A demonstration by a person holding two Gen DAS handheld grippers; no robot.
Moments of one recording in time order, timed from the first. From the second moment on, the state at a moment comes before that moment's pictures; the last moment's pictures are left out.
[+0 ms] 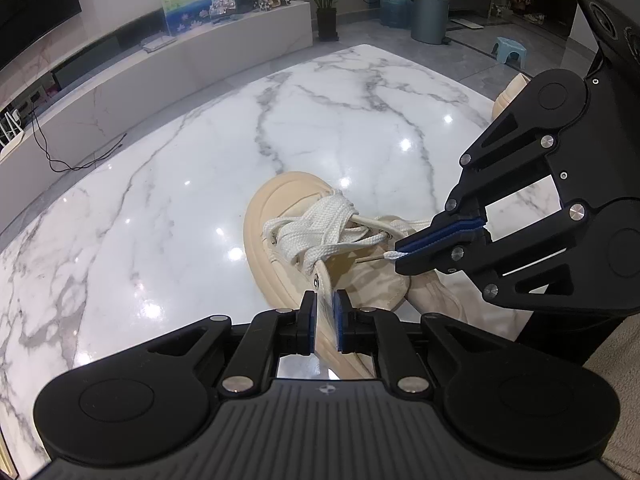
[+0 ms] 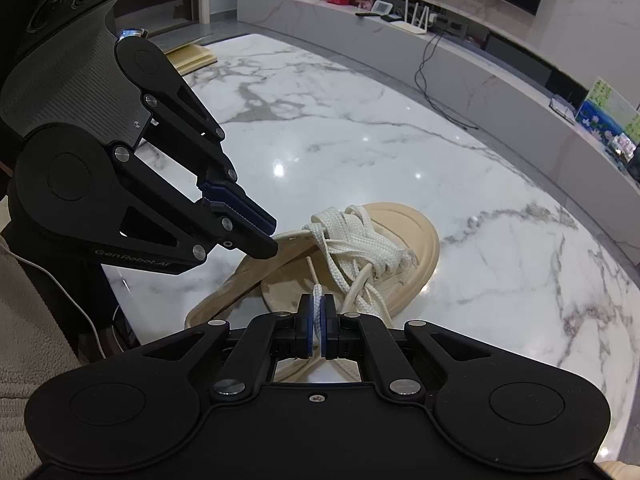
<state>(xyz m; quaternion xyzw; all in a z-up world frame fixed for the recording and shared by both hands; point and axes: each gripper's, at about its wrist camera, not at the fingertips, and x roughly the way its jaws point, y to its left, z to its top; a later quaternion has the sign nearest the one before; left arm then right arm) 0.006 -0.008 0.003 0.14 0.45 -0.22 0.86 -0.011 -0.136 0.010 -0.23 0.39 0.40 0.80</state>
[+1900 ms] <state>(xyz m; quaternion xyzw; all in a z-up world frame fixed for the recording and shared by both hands) 0.019 0.012 0.000 0.07 0.48 -0.22 0.85 0.001 -0.116 0.004 -0.22 0.39 0.42 0.79</state>
